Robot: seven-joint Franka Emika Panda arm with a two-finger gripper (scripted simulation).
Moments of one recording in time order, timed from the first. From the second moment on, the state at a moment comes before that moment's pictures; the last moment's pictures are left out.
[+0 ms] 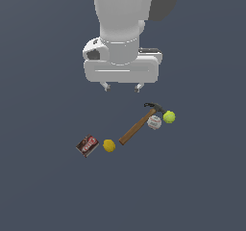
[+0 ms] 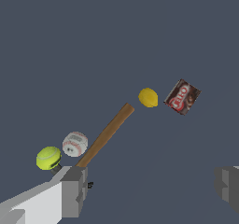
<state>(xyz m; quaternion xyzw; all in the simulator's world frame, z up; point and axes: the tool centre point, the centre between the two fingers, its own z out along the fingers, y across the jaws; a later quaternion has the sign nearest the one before) 0.006 -0.002 0.330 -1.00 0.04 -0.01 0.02</state>
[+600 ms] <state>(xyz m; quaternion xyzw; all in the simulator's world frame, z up) 0.007 -0.010 0.329 -1.00 0.03 -0.01 0.02</state>
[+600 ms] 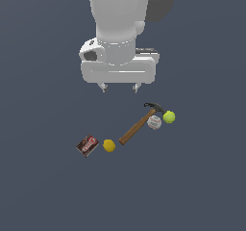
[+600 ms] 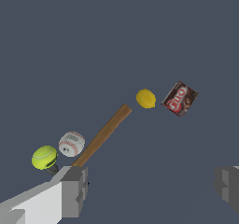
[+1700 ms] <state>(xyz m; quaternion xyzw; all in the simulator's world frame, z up) 0.005 0.068 0.220 -0.99 -0.17 0.00 0.00</state>
